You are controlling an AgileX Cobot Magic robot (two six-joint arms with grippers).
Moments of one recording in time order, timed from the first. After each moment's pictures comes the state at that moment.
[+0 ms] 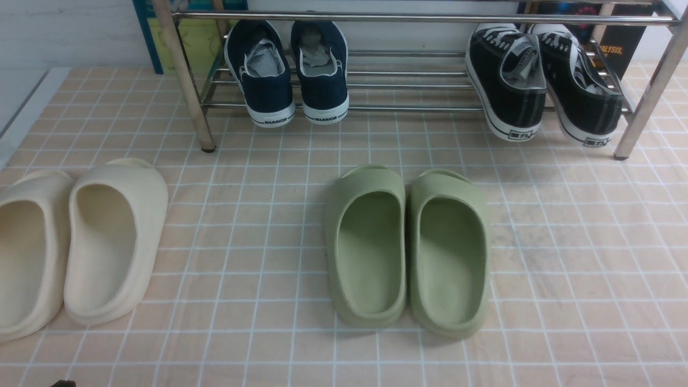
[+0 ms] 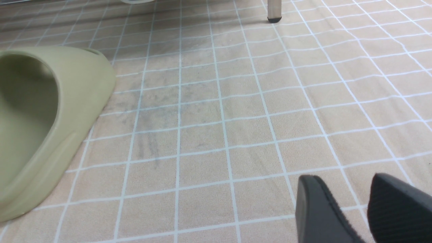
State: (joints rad) right arm -0.05 -0.01 0.01 -0.02 0.38 0.20; left arm -0.16 -0.01 0.02 0.04 0.39 0.01
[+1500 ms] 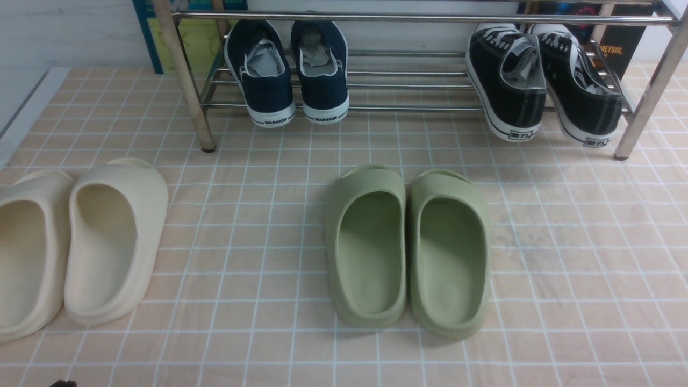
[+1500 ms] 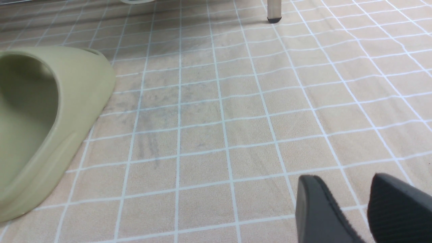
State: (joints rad) right arm -0.05 -0.01 0.01 -0.02 0.38 0.20; left arm -0.16 -0.01 0.02 0.05 0.39 0.02
